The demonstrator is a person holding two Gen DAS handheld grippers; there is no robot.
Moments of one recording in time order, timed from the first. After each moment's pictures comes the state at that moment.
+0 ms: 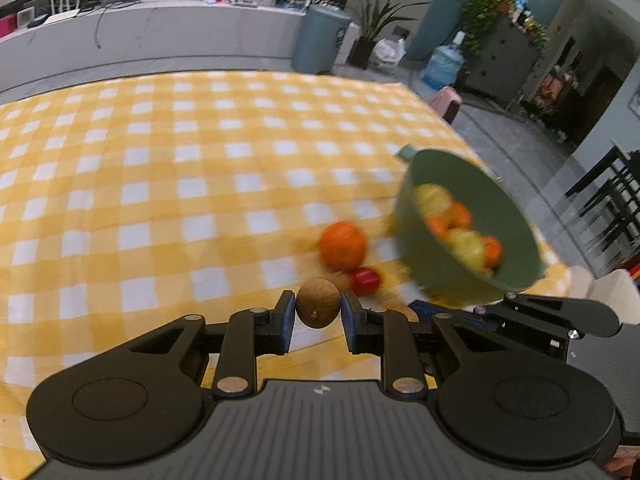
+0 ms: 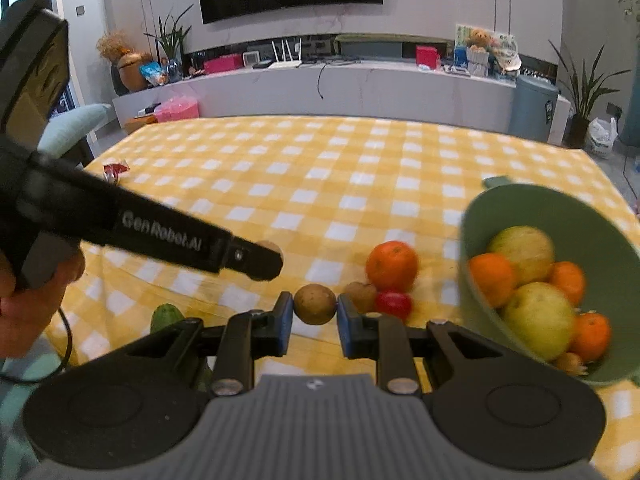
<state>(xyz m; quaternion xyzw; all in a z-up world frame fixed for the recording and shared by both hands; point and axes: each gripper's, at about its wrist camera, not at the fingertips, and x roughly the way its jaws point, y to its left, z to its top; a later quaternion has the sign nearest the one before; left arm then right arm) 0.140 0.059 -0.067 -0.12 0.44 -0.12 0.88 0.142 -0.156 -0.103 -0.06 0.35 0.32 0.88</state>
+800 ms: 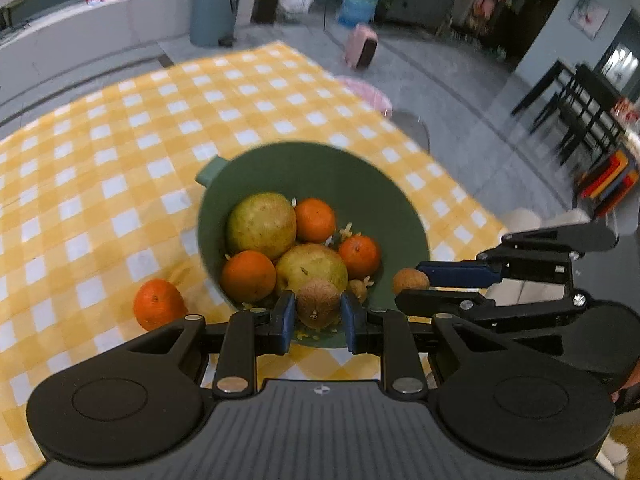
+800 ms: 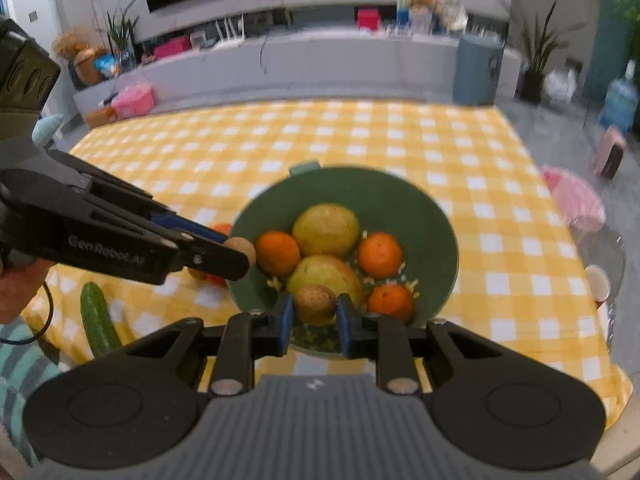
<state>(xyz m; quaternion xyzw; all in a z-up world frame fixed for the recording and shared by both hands) 0.218 -0.093 -0.050 -0.02 0.50 -0.22 0.83 0.215 -0.306 -0.066 -0.04 0.44 0.27 0.85</state>
